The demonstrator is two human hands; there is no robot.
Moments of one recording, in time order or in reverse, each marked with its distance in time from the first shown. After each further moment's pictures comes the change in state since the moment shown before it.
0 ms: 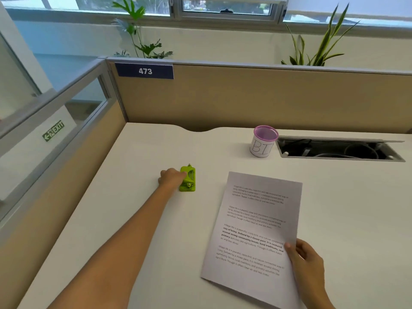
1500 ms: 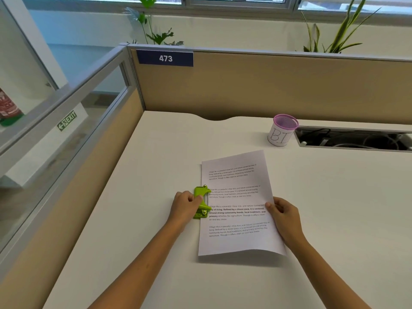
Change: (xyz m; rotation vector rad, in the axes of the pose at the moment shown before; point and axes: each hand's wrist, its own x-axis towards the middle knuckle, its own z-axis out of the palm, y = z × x) left_hand -0.097 -0.095 -0.011 -0.079 -0.043 0.156; right_hand 0.007 -0.050 0.089 0.006 -0.276 -0.099
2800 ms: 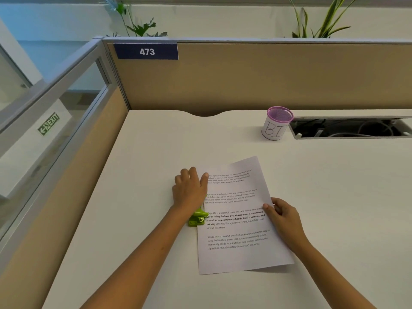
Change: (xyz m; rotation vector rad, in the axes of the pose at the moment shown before) left_hand 0.046 0.040 0.022 0.619 0.096 0.264; right_hand 0.001 0.004 -0.001 -0.124 -0.032 -0.032
